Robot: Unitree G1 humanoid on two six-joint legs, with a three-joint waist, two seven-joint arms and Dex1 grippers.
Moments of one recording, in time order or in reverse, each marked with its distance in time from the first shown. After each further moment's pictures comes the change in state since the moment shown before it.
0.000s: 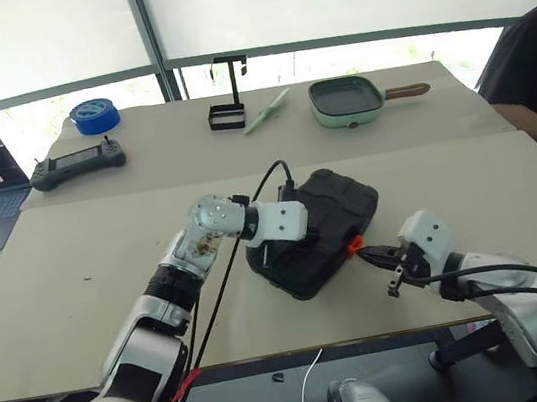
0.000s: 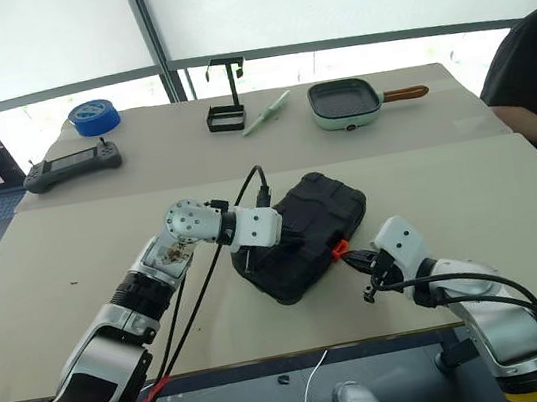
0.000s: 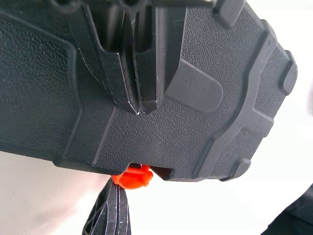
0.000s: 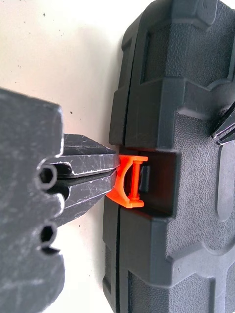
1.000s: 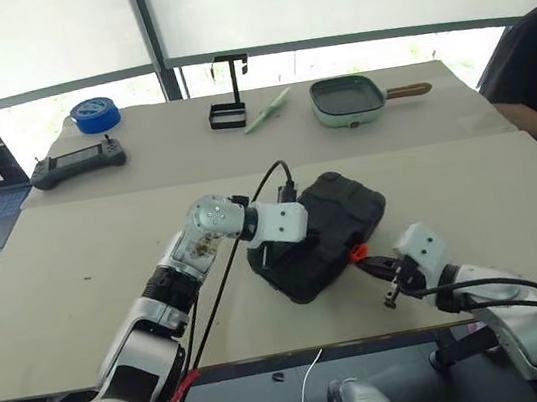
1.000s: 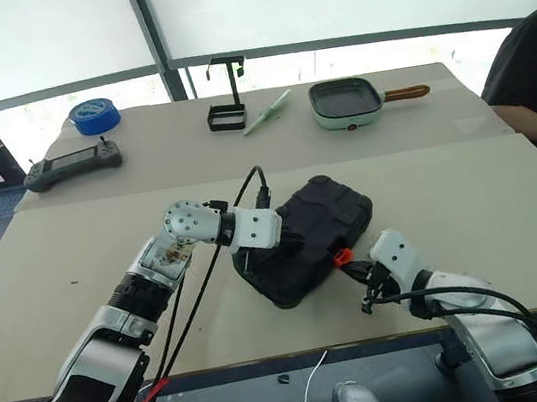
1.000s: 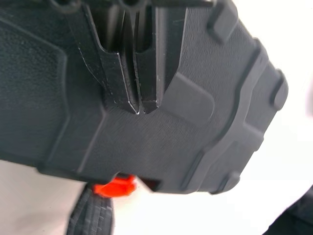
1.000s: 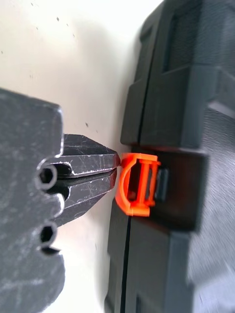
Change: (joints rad) left arm 0.000 0.010 -0.016 -0.023 0.000 -0.003 -0.001; right arm 0.056 0.021 0.015 -0.016 -0.033 -0.027 -0.044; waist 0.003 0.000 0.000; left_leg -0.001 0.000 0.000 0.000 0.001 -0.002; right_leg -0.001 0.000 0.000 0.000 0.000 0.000
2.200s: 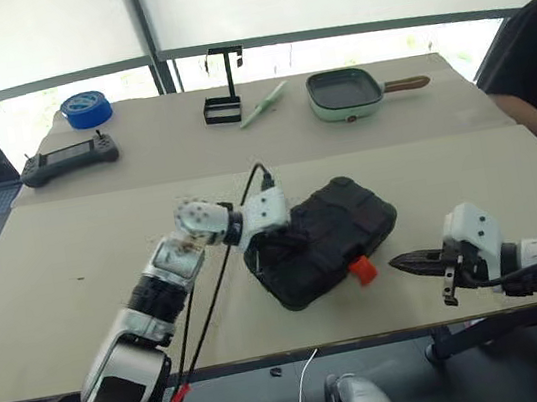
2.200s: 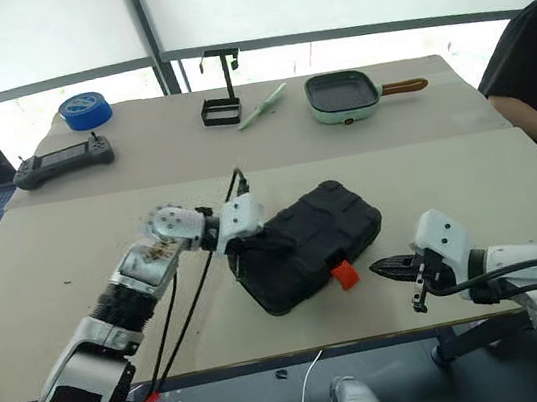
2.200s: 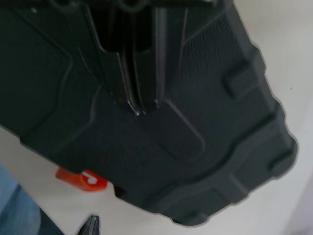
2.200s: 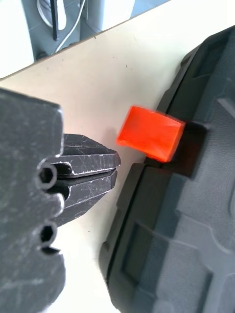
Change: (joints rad) left arm 0.021 0.068 -0.019 -0.121 -0.148 0.224 -0.017; right arm 0.016 -0.295 -0.146 -0.034 0.197 0.057 0.277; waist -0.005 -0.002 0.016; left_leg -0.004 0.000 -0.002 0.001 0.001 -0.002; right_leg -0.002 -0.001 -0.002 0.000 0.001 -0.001
